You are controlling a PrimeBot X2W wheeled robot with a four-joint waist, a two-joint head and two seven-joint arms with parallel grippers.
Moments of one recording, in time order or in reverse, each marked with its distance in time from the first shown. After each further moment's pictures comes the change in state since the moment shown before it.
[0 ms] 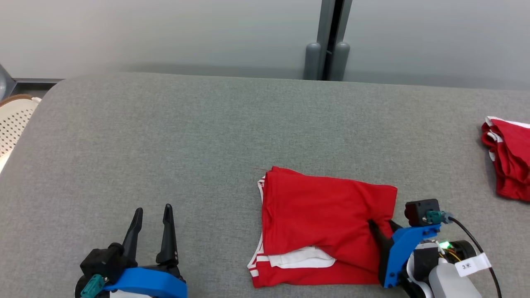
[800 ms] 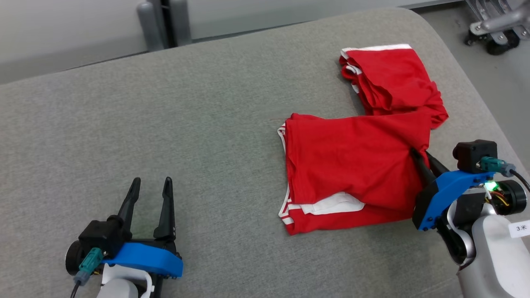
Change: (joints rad) left arm -0.083 0.049 -0.031 -0.023 0.051 0.000 0.007; right arm -0.113 -0.107 -0.052 -0.213 0.023 0.000 0.016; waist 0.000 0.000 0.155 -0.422
